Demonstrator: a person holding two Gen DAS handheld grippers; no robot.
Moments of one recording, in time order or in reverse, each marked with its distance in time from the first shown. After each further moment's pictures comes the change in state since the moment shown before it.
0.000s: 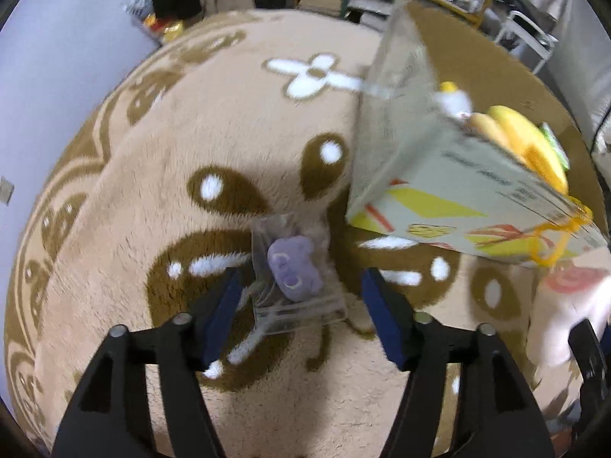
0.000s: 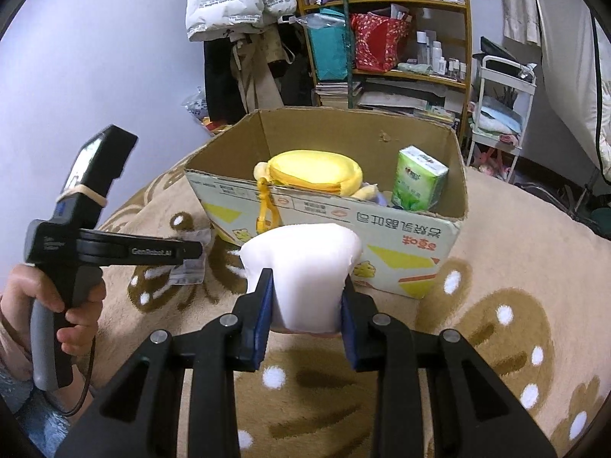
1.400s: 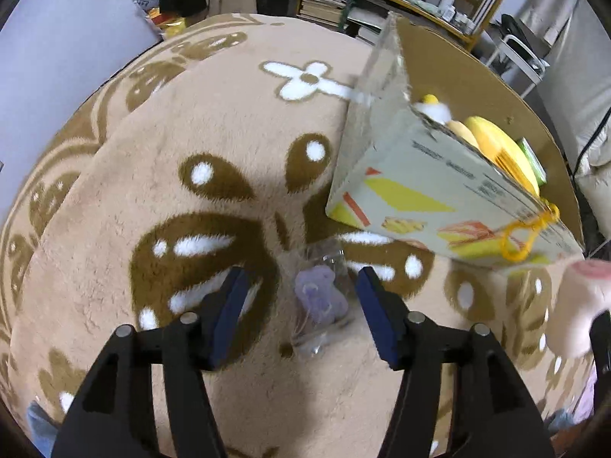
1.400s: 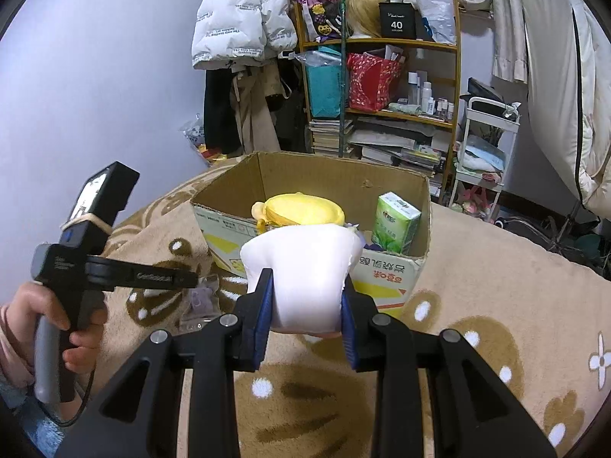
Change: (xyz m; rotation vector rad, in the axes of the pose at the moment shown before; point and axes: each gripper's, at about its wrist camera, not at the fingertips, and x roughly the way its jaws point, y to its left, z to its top) left arm -0.012 -0.002 -0.014 -0.053 -0.047 -0.079; right arm -0.041 0.005 0.006 -0.047 -0.142 -0.051
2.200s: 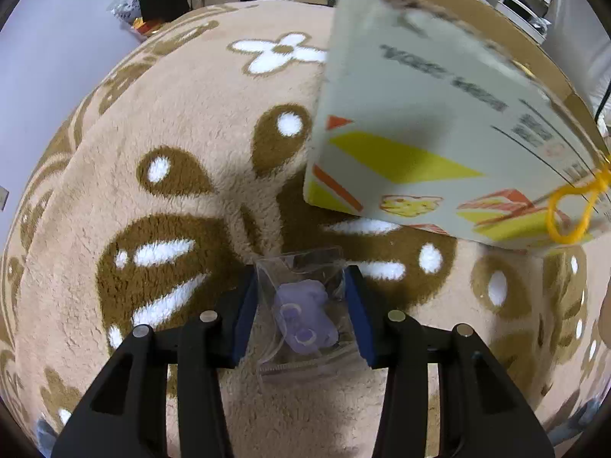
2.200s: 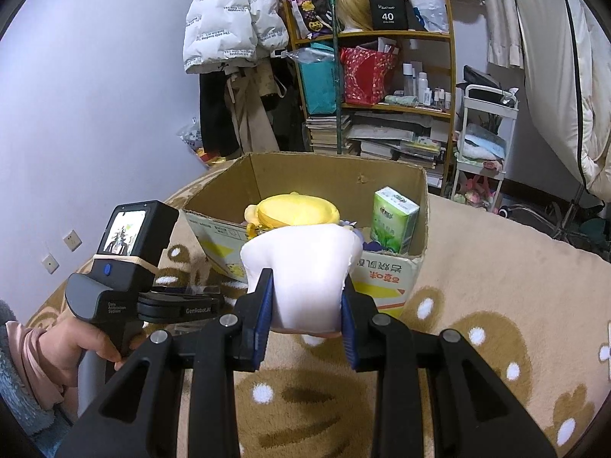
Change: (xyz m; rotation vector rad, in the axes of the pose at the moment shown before) left arm 0.031 -0.031 -0.014 0.106 0.022 0.075; right arm 0.009 -0.014 0.002 0.044 0.011 0.016
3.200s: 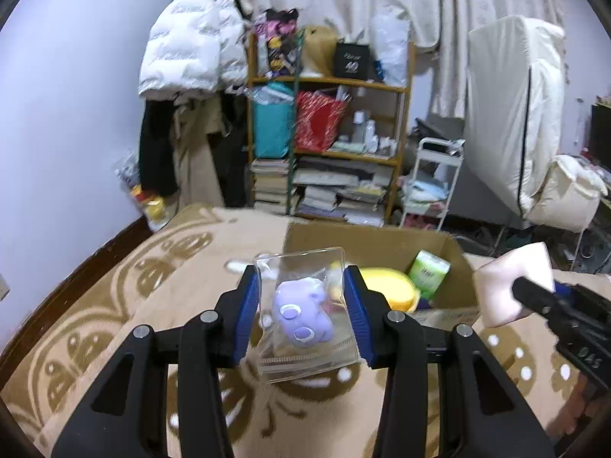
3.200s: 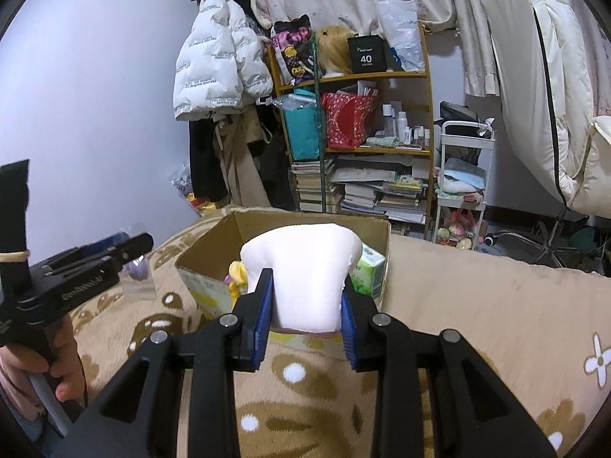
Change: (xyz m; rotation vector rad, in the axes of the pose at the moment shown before) left arm -0.177 -0.015 -0.009 0.115 -0.686 -0.109; right arm -0.033 -0.017 0.021 0.045 -0.175 -0.039
